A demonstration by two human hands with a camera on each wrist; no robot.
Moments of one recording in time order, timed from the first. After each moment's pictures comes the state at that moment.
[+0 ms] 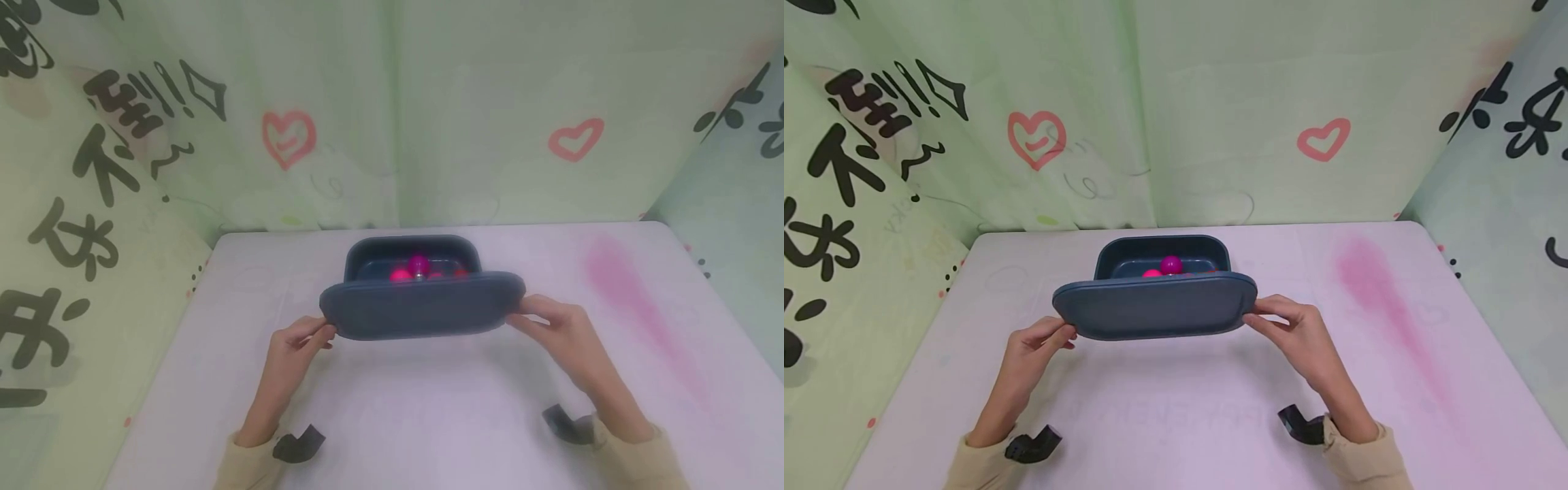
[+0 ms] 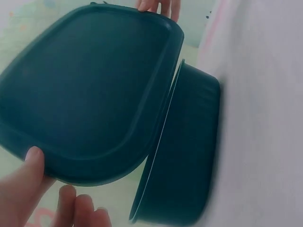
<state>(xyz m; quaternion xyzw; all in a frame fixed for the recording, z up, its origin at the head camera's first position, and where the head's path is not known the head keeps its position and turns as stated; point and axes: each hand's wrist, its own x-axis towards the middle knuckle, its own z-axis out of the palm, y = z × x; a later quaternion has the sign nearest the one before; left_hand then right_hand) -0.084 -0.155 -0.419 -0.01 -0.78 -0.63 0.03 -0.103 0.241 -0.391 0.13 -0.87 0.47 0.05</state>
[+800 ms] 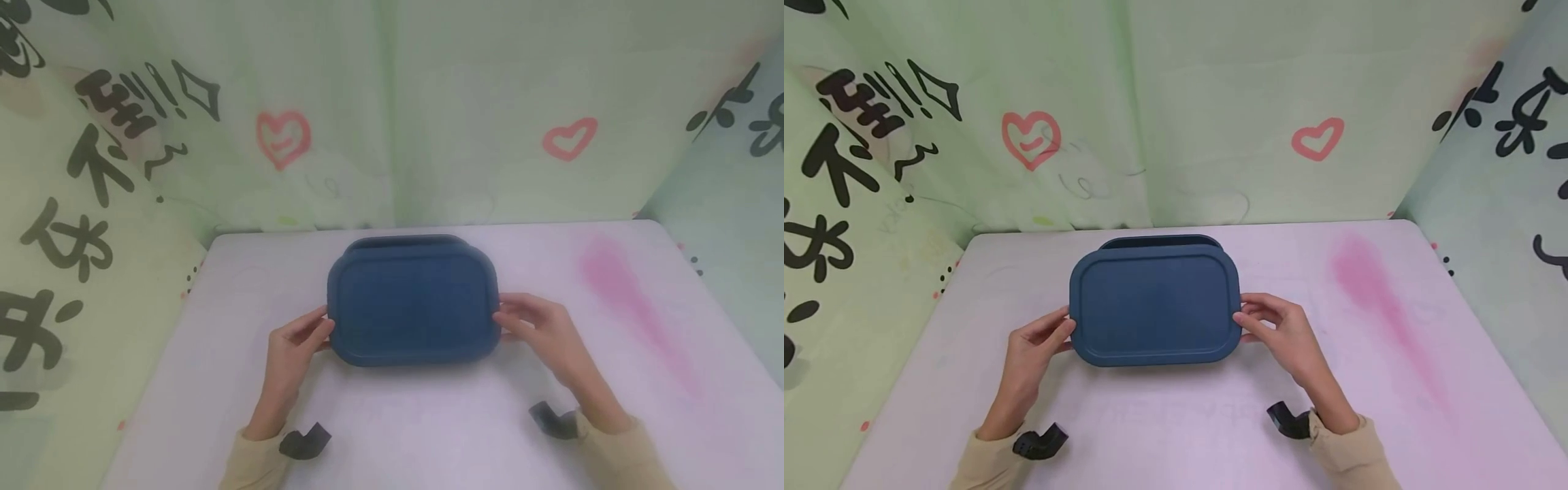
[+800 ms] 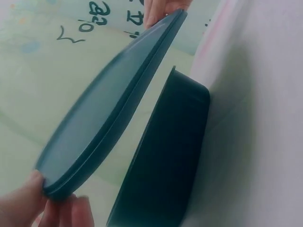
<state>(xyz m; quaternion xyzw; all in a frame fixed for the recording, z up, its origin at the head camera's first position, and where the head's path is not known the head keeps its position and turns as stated) -0.091 -0.149 -0.429 0.06 -0.74 -0.67 0.03 -0.109 0.232 -0.407 0.09 -0.82 0.56 -0.02</state>
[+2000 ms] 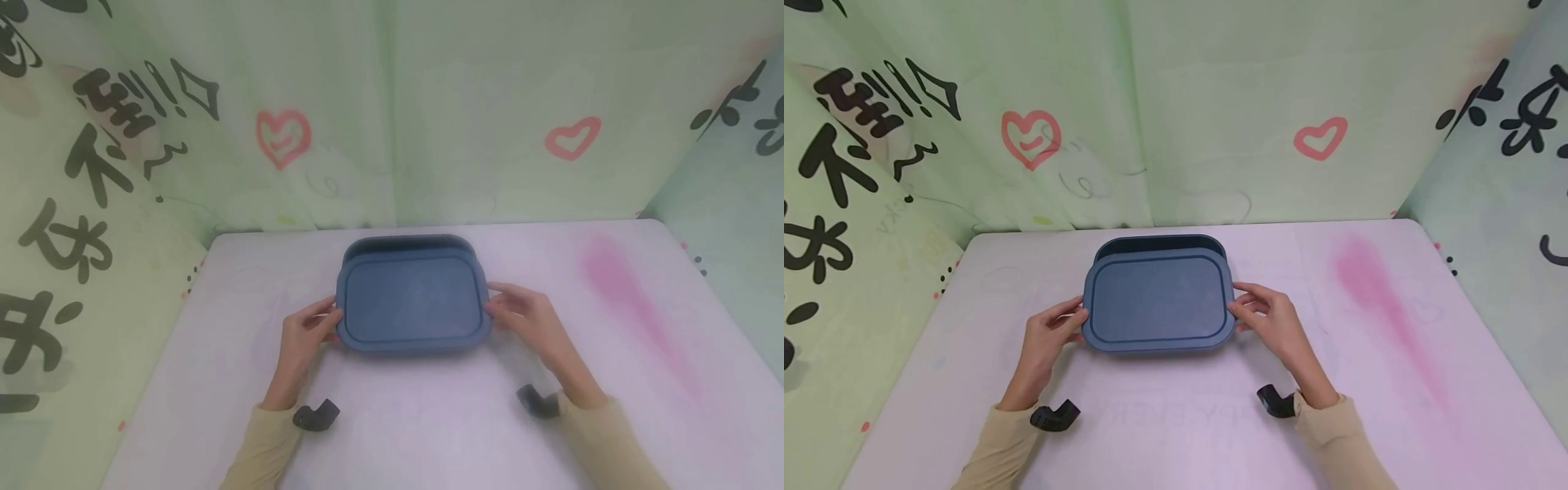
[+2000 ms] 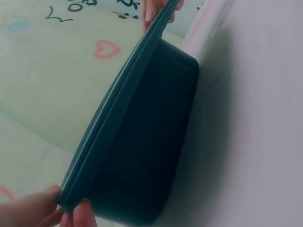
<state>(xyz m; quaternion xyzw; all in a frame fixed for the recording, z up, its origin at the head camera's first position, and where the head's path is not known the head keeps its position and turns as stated) -0.125 -0.147 -0.450 0.09 -0.74 -0.66 0.00 -0.141 0.224 -0.427 0.09 -0.83 0.55 -0.04</state>
